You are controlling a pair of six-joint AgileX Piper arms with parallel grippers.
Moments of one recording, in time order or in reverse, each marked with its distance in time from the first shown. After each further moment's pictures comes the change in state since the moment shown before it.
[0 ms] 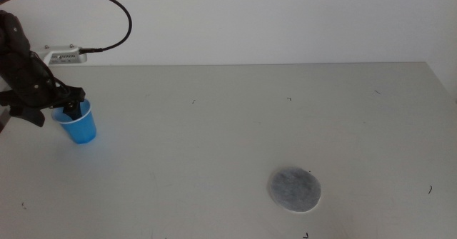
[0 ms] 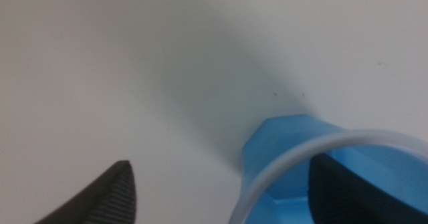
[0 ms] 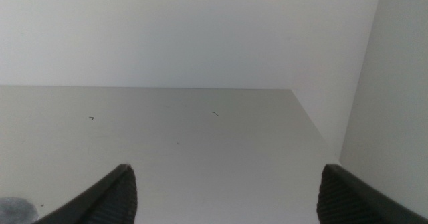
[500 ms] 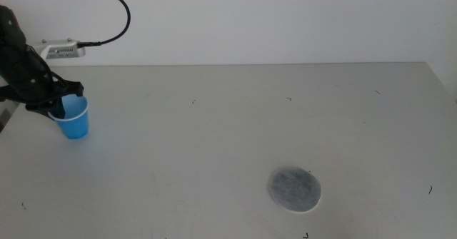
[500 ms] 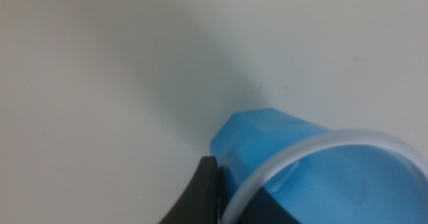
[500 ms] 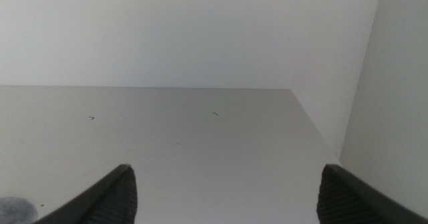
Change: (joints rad) left arm 0.000 -0.027 0.000 -0.019 0.021 0.004; right arm 0.000 0.000 0.000 0.000 0.000 0.000
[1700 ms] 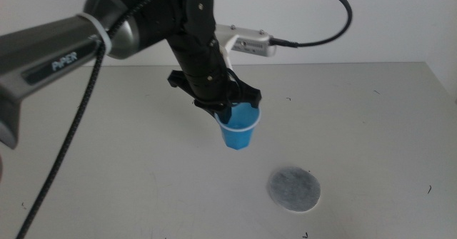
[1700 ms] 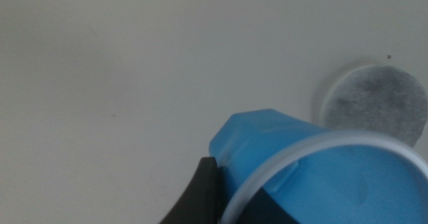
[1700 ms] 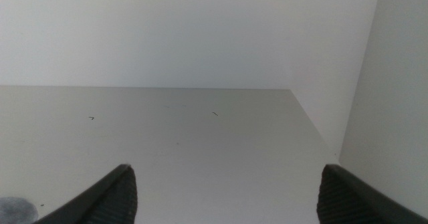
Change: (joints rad) left arm -0.717 -0.127 -0.100 -0.004 0.145 -0.224; right arm 0.000 0.000 0.000 0.000 0.000 0.000
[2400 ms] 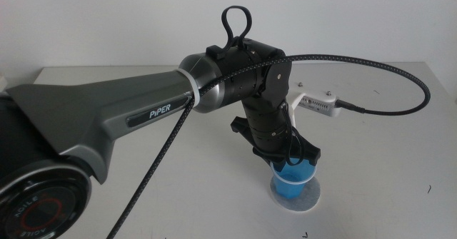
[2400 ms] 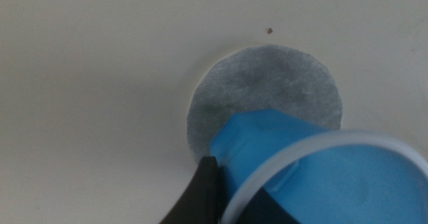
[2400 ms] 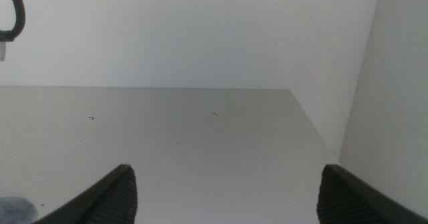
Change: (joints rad) left arm -0.220 0.157 0.000 -0.036 -0.118 -0.019; right arm 0.000 0.000 0.000 0.000 0.000 0.000
